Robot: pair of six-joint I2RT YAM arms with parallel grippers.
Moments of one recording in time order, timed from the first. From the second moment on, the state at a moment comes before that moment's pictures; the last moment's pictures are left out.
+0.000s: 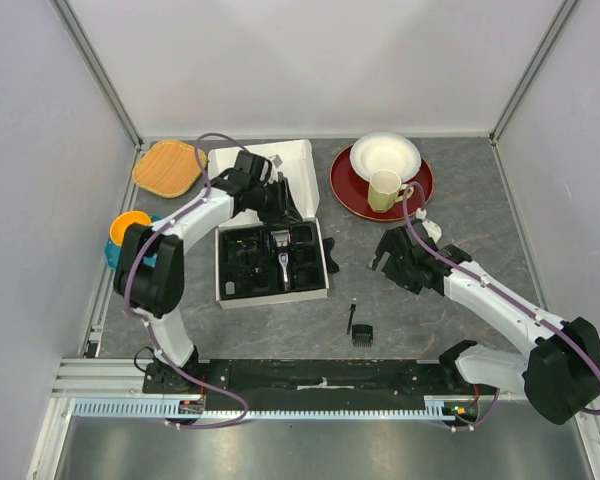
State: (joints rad) left arm -0.40 1.84 1.34 -0.42 0.43 -0.50; right arm 0.52 1.16 0.75 -0.59 0.18 1.01
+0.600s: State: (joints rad) left arm -0.40 1.21 1.09 -0.58 0.02 -0.49; right arm 0.77 1.32 0.72 -0.52 0.09 0.80
